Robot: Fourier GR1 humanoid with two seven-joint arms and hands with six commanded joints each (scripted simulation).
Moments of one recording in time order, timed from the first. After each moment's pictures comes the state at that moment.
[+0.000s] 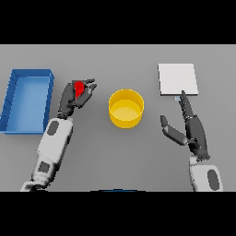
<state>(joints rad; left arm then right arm) -0.56 -0.02 0.09 -0.85 -0.17 0.13 -0.19 0.06 -0.07 0.09 -1.68 0.17 -0.01 -0.07</state>
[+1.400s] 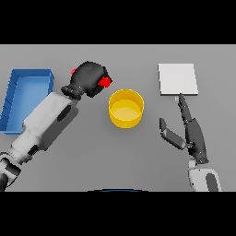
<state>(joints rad) -0.83 0.29 -0.56 -0.99 -0.68 0.00 0.07 0.10 -0.07 0.12 -1.72 0.23 -0.02 -0.11</state>
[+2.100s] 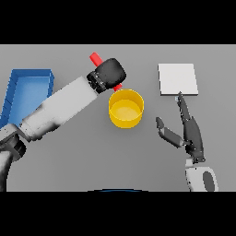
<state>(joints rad) -1.16 0.28 -0.95 -0.80 -0.93 -0.28 -0.02 0.08 -0.05 0.12 -1.69 0.26 -0.06 -0.09</state>
